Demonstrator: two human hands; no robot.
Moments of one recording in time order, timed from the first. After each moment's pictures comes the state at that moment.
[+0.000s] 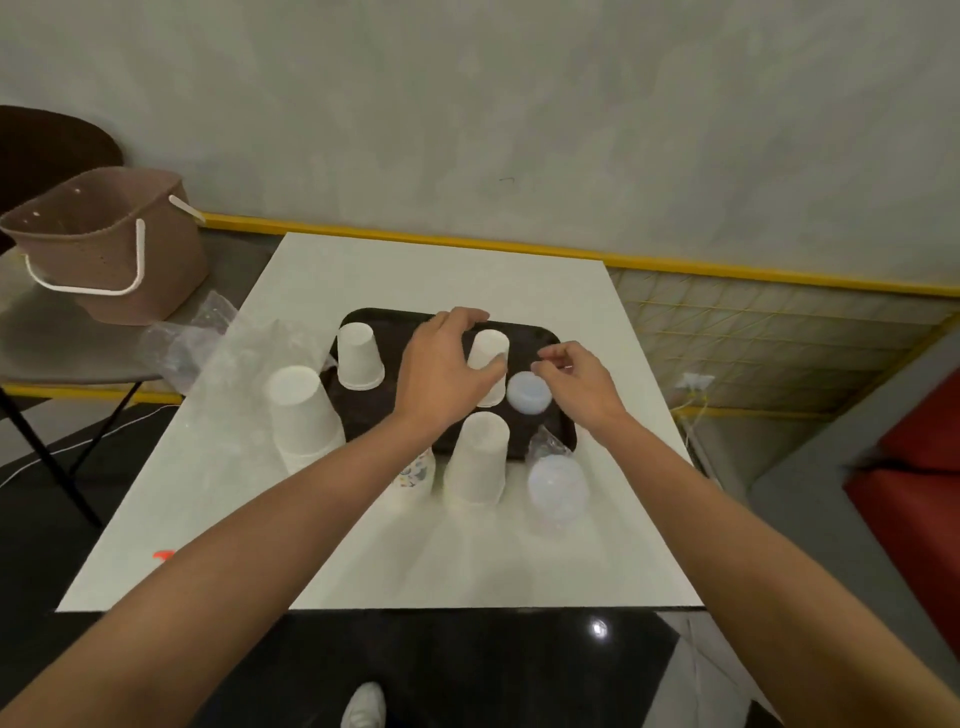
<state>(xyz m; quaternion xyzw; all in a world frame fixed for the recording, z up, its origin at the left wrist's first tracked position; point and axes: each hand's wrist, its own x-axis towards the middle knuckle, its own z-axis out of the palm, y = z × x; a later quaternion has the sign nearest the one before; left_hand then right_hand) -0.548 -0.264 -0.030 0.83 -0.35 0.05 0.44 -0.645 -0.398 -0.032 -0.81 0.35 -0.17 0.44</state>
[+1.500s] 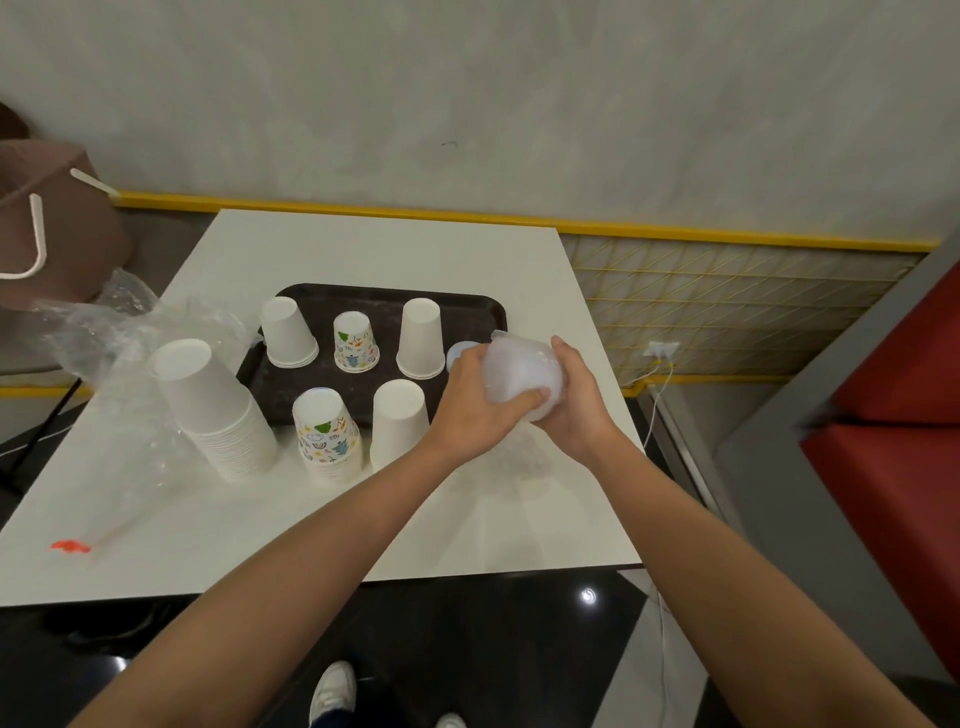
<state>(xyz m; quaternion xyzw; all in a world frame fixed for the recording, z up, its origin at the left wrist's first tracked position) -0.652 -0.333 -0.071 0.75 -0.31 -0.20 0.55 -0.721 -0.449 -0.081 -0.48 0.31 -0.15 0.80</state>
